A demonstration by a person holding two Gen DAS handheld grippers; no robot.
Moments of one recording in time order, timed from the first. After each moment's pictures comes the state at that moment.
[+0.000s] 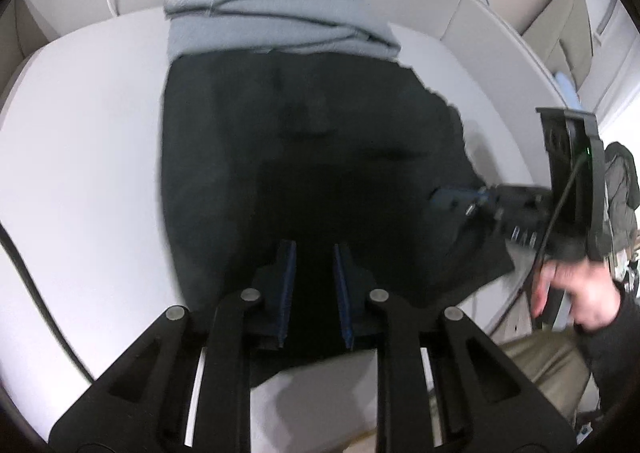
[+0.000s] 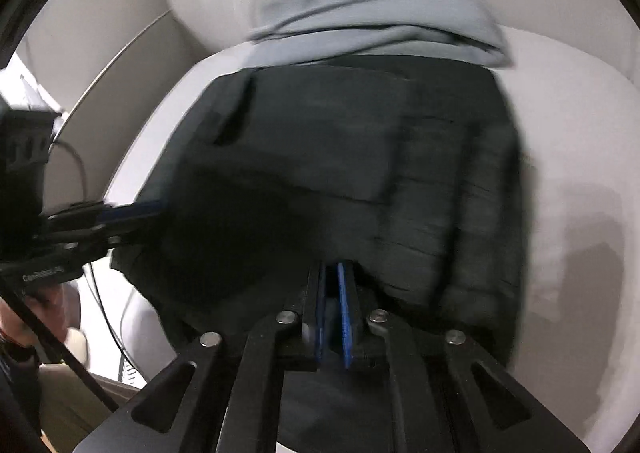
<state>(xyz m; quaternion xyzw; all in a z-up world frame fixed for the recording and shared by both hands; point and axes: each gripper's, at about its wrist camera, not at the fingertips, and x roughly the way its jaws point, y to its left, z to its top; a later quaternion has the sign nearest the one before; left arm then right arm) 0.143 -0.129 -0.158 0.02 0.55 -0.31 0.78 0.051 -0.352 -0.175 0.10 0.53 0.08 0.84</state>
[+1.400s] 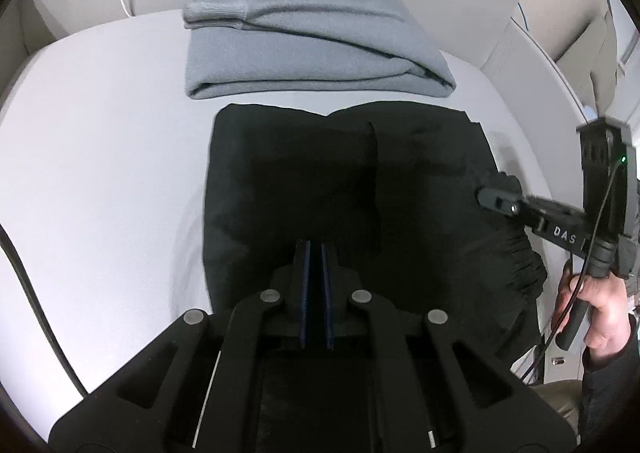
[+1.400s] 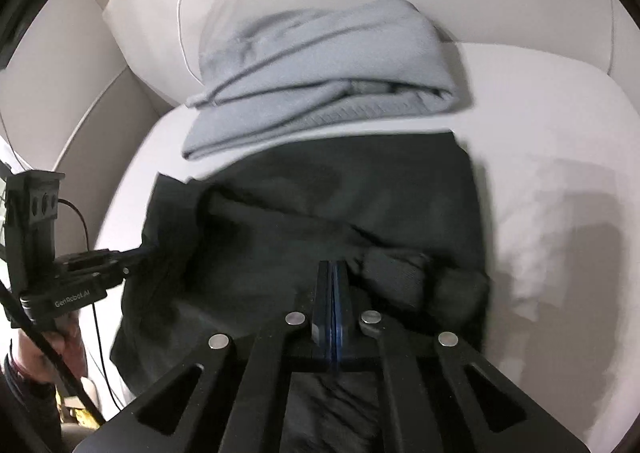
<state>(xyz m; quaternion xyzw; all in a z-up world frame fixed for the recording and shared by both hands) 0.218 -0.152 -0.187 -0.01 0.54 -0.26 0.80 0.120 -0.404 -0.171 0.14 0.51 0.04 0.85</state>
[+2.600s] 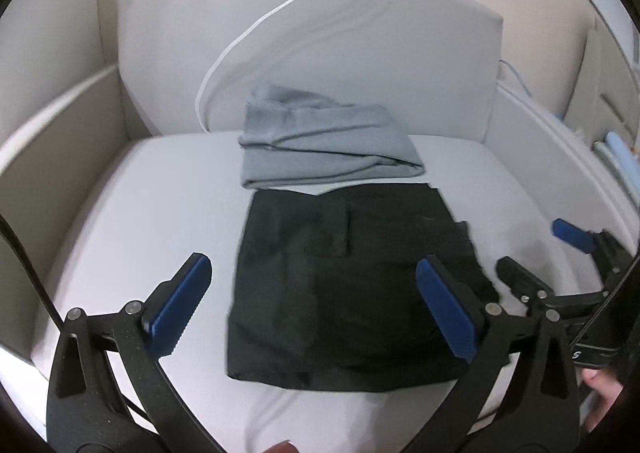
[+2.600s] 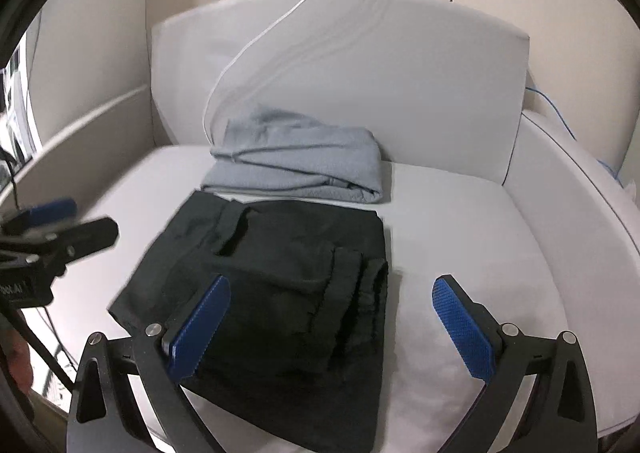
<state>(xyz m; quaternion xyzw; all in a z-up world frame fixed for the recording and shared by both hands) 0.062 -0.164 -0.060 0.04 0.36 -0.15 0.92 -0.026 -0.336 -0.062 -0.04 0.36 -0.07 0.93</state>
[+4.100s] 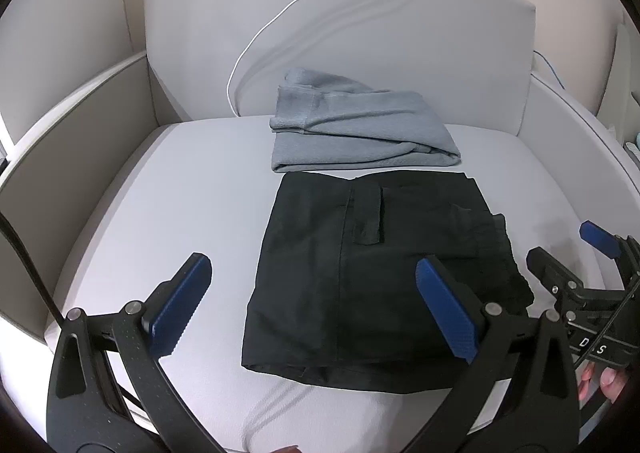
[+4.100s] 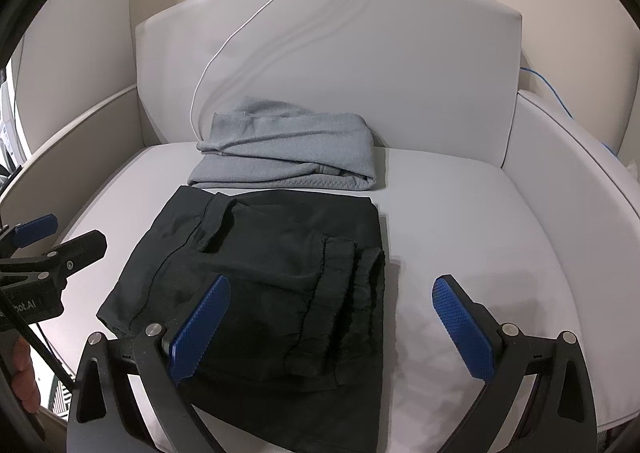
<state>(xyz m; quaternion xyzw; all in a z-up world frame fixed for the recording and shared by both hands) 0.070 -0.163 -0.077 0.04 0.38 -0.09 0.92 -0.014 -0.350 -0.079 -0.01 0.36 -0.08 0.93</state>
